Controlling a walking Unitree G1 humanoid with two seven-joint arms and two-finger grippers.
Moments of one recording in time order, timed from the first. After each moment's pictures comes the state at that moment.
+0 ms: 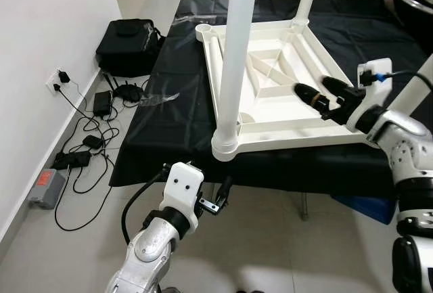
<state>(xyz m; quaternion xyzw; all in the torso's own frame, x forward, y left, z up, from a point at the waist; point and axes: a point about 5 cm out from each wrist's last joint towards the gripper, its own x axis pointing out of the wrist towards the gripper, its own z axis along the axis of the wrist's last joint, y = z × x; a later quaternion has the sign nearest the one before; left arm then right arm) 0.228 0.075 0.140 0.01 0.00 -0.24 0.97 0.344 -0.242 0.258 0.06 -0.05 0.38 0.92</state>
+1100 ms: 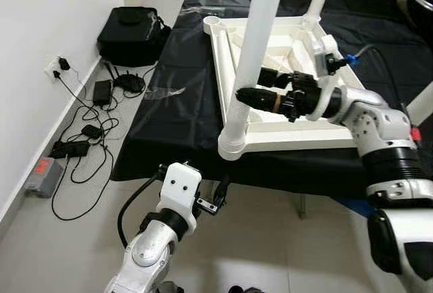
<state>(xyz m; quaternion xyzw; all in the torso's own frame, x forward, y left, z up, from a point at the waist) 0.221 0.074 0.147 0.01 -0.01 -0.23 0.97 0.356 -0.163 0.275 0.05 -0.05 0.61 0.79</state>
